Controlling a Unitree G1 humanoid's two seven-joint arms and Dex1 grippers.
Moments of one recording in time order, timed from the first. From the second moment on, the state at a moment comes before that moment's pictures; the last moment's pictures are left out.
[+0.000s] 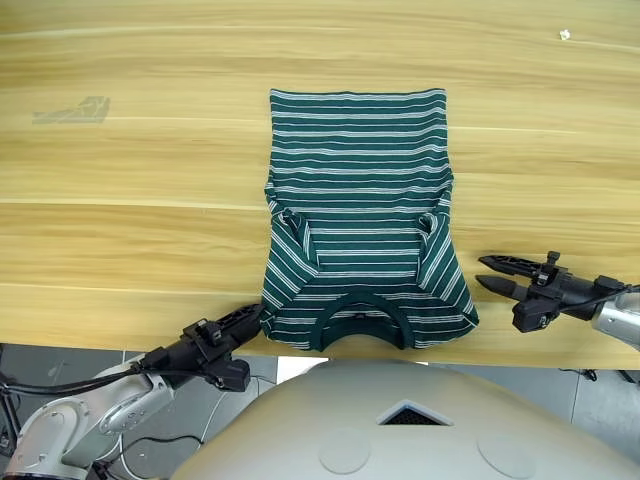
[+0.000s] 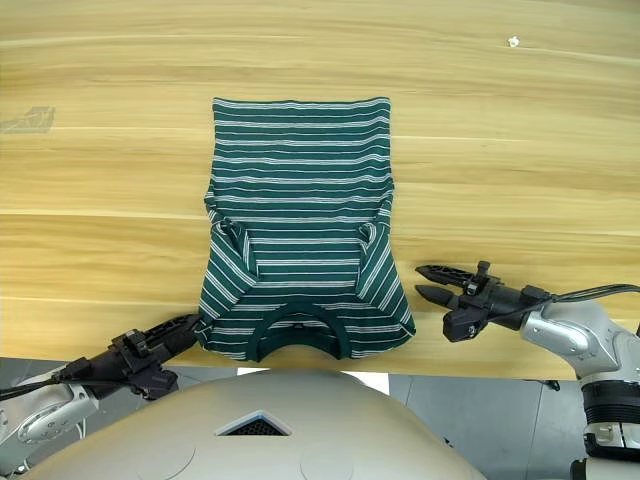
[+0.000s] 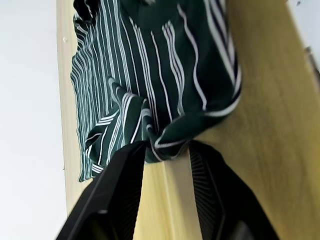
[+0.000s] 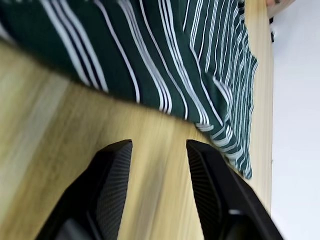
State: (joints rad) left arm 0.86 0.90 0.05 -0.28 0.82 -0.77 -0.11; right arm 0.29 -0.88 -0.01 0.26 -0.58 -1.17 0.47
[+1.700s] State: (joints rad) left arm 1.23 0.85 0.46 -0.78 0.08 -0.33 -0.85; right arm 0.46 -1.12 0.03 -0.49 0.69 -0.01 1.09
